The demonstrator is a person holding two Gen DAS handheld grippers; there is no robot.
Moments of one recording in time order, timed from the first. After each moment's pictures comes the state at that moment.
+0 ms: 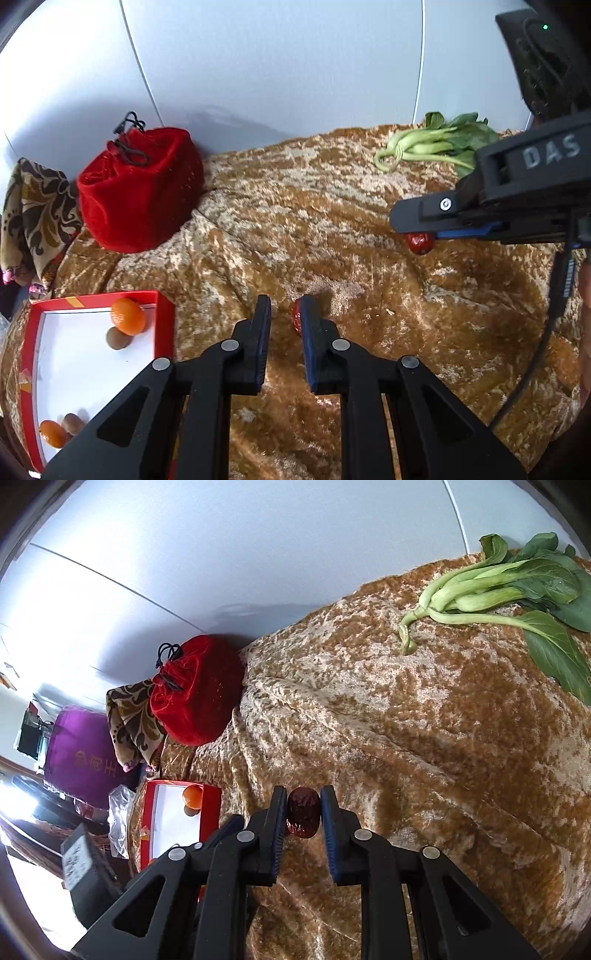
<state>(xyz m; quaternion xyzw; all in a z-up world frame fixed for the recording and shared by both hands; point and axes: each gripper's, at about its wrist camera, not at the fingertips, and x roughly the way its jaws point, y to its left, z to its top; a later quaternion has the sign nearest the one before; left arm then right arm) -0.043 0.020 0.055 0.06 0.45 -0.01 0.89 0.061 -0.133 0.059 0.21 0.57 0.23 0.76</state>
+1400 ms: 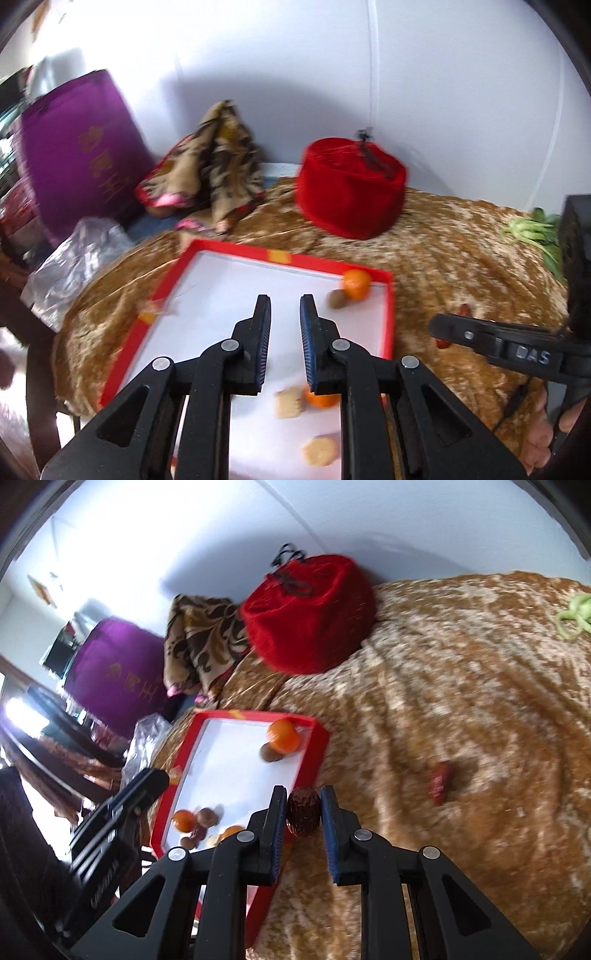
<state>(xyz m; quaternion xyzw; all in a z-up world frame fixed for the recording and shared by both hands) -0.131 0.189 0.116 -0.03 0.40 0.20 0.89 -0.006 0.007 0.059 0.13 0.55 0.37 0.74</state>
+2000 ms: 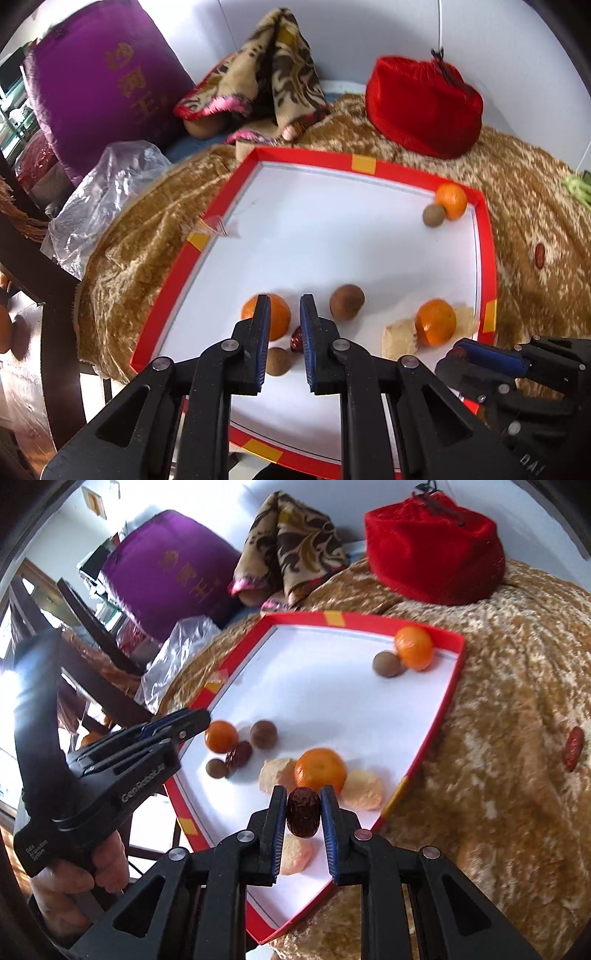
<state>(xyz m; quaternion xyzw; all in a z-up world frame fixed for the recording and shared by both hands) -0.151 0.238 0.060 -0.03 0.51 0.24 0.82 -0.085 0.087 0.035 0.02 0.56 0.46 0.69</state>
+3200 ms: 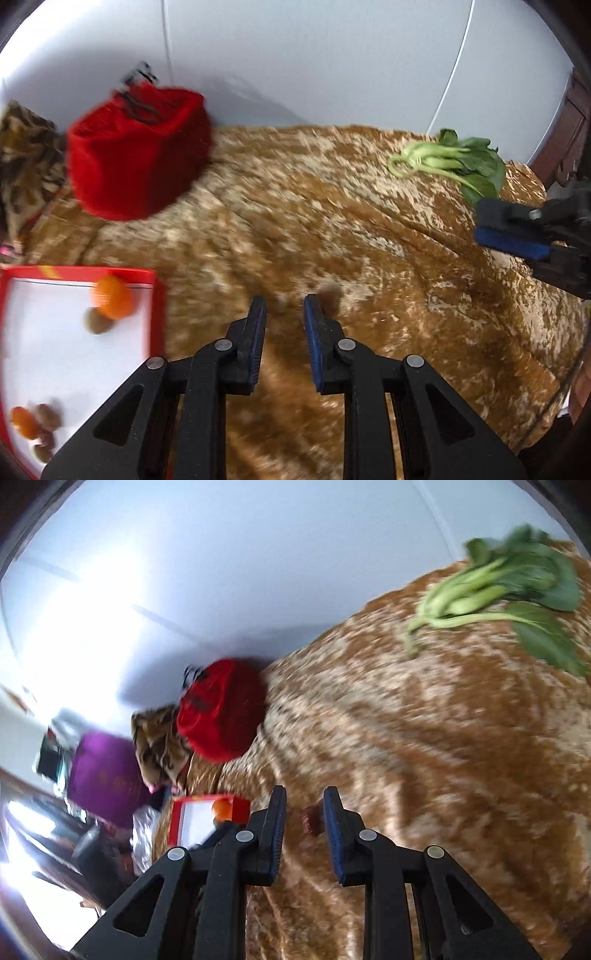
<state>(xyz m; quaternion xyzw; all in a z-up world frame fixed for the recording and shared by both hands) -0.012 0.058 0.042 -0.04 0.49 -0.04 0.87 0.047 -0.161 0.073 0.28 0.53 0.22 0.77</state>
